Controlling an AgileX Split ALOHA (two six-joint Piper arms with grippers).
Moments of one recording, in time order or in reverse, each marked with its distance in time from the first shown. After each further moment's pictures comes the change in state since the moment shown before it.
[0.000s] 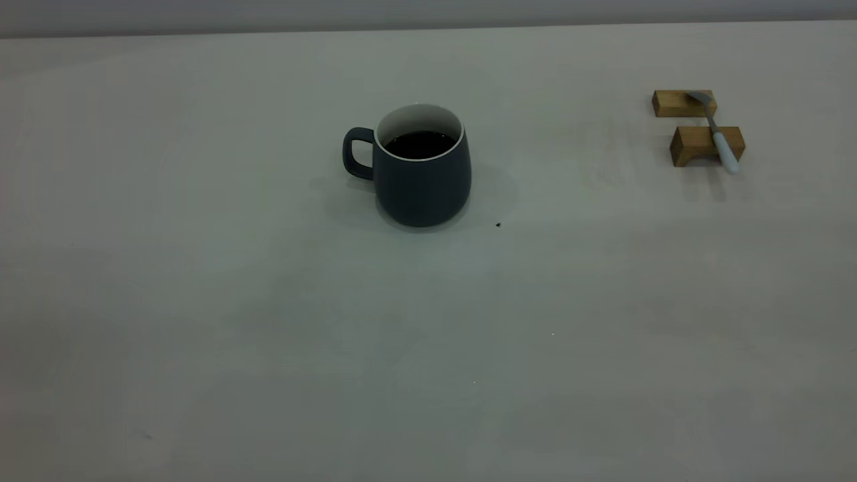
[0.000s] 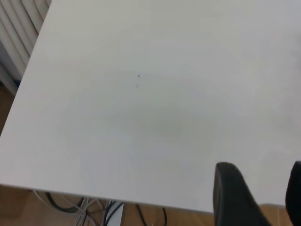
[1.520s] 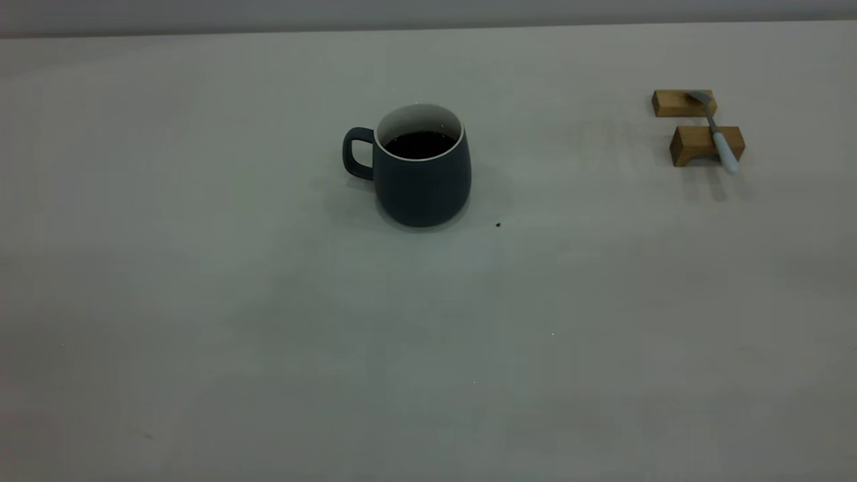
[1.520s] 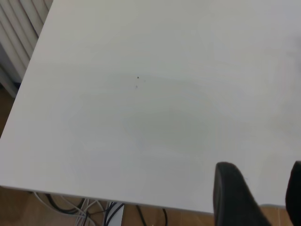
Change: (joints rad) left arm -0.003 -0.001 0.000 0.000 0.000 0.003; right arm 0.000 0.237 -0.121 -0.028 -0.071 0.044
